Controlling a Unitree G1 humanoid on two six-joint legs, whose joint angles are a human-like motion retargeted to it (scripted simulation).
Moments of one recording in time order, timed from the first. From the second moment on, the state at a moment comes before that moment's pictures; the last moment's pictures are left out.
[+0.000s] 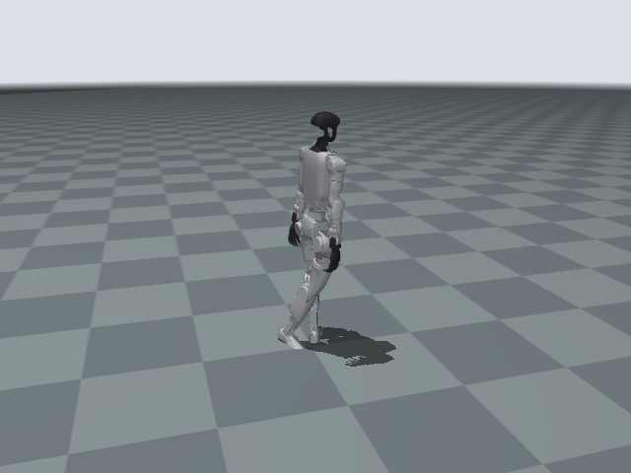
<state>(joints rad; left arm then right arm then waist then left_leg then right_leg) -0.01 0.11 0.18 1.70 0.03 0.01 -0.07 0.10 -0.15 -0.18 1.48 -0.65 0.06 0.01 0.03 -0.04 -0.11 -0.16 0.01 0.96 0.17 -0.09 0.01 0.17 -0.06 -1.27 0.13 -0.19 0.16</state>
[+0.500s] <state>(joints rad) -0.09 0.09 0.08 1.55 0.06 0.00 -0.11 0.00 -0.14 -0.14 1.40 -0.58 0.02 0.05 -0.09 0.03 0.04 -0.12 0.01 0.54 0.14 -0.09 0.02 -0.26 -0.03 -0.11 0.28 -0.17 -0.07</state>
